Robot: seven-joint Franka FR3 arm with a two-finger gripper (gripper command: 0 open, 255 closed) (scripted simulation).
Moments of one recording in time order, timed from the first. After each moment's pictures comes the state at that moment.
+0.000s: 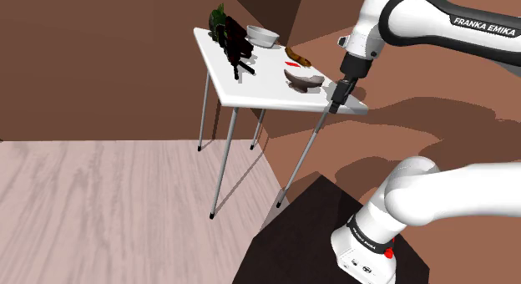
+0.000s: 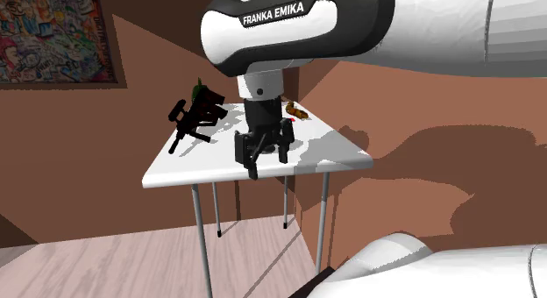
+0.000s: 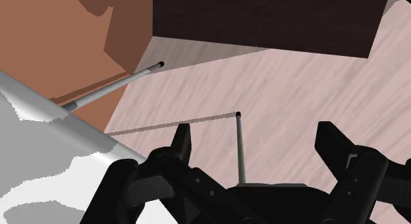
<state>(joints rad) -0.01 -0.82 -0.04 -2.44 -0.09 1.57 -0.17</state>
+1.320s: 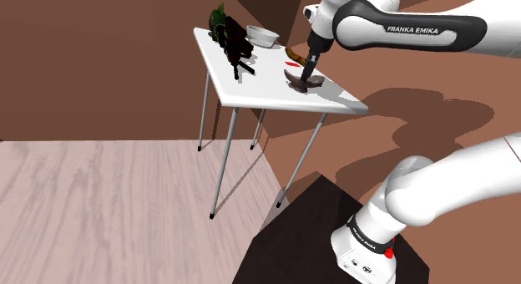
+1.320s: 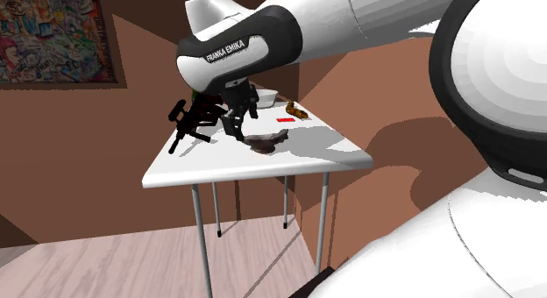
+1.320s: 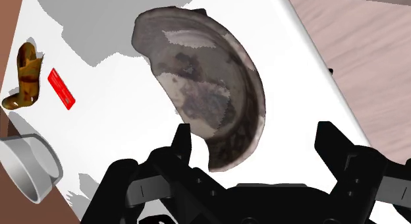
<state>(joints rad) 0.00 -0.51 0.00 -2.25 -0.44 1.97 -0.38</state>
